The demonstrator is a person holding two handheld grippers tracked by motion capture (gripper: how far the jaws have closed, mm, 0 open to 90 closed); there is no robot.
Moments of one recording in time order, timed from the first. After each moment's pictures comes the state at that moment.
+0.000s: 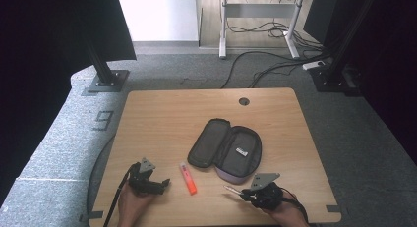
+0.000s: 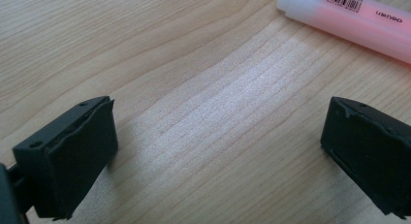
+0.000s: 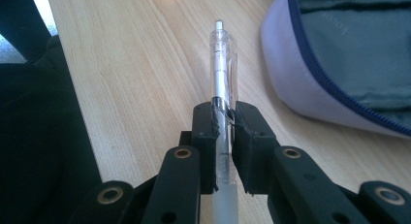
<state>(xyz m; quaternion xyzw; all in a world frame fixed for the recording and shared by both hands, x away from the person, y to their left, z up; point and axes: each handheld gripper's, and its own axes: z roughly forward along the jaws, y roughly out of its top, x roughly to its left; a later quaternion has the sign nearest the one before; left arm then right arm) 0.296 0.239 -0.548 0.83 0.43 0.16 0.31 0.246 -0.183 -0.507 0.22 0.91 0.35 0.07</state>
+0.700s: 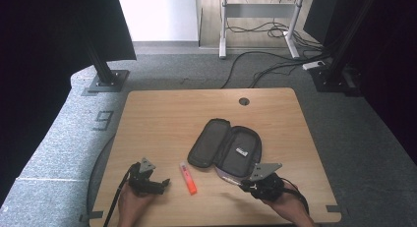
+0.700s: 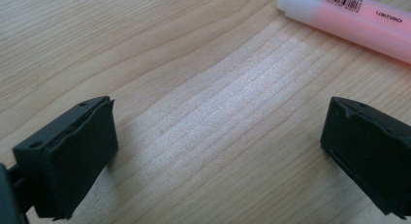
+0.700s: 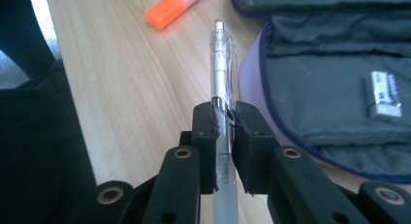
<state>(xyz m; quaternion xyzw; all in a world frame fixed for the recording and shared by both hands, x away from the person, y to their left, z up) 0.296 0.239 -0.548 0.83 0.43 0.16 0.31 0.259 -0.180 -0.474 0.22 0.90 0.36 0.08</state>
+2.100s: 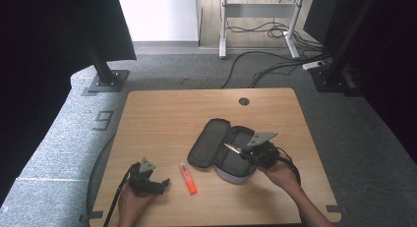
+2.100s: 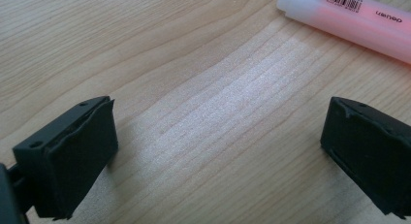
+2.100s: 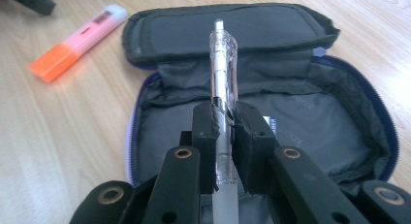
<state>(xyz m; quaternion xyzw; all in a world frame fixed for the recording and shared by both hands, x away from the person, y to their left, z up) 0.296 0.239 -0.548 0.83 0.43 0.16 0.31 0.344 -0.180 -0.460 0.26 0.88 0.36 0.14</state>
